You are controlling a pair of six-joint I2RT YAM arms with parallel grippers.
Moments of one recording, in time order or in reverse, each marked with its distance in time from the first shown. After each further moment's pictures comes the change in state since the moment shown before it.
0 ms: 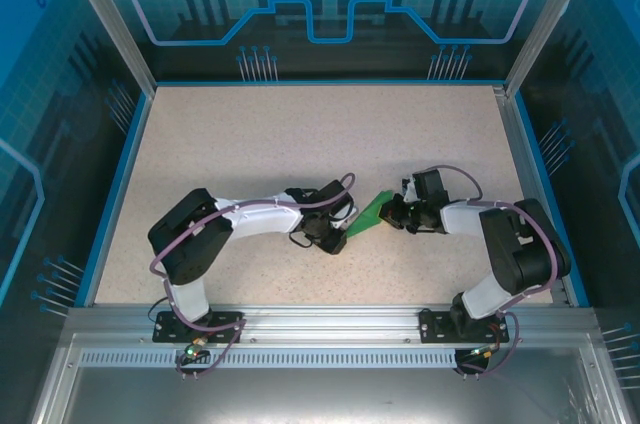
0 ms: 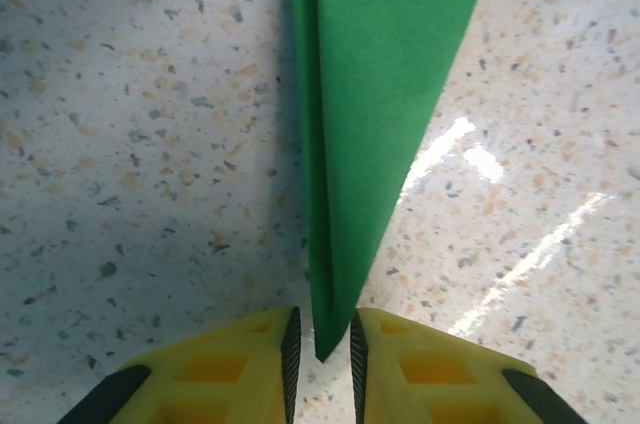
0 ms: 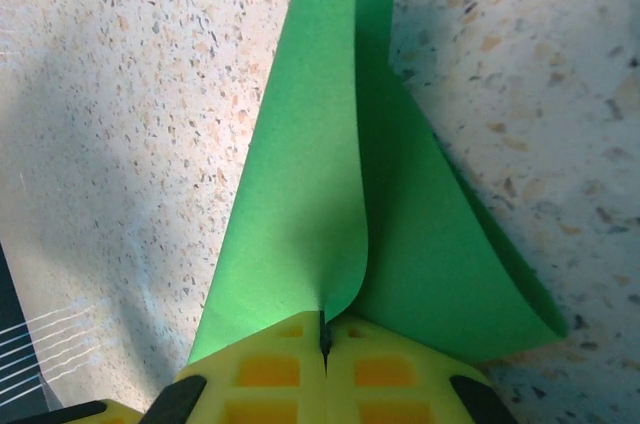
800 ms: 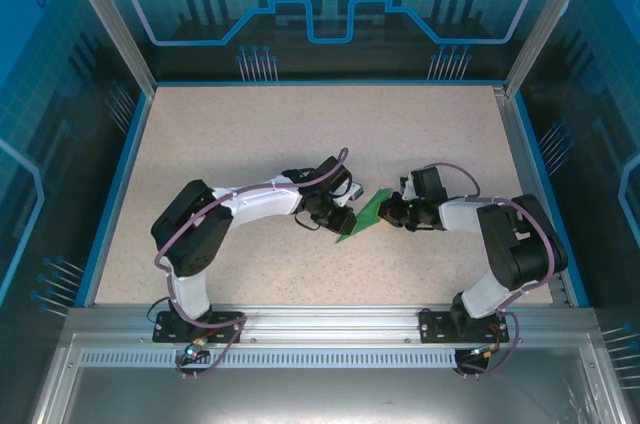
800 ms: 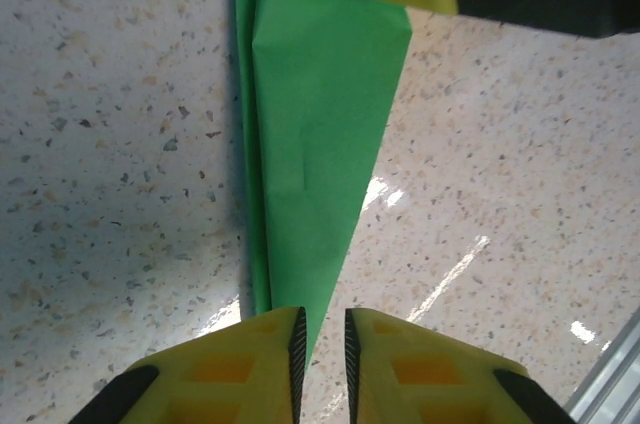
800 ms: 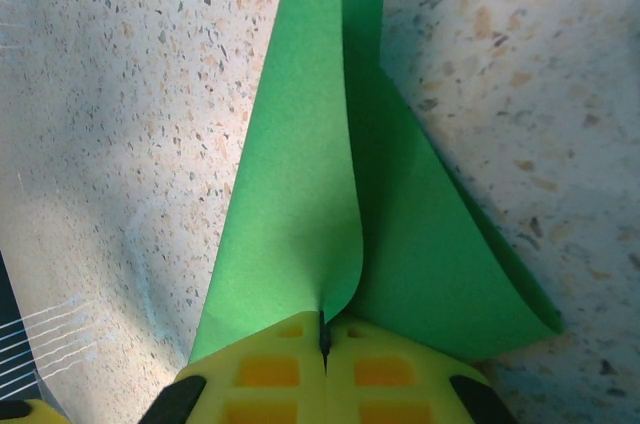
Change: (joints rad) left arm 0.085 0.057 0.128 0.020 0.171 -0.051; right arm 0.000 0.029 0.026 -0.004 -0.005 -0.018
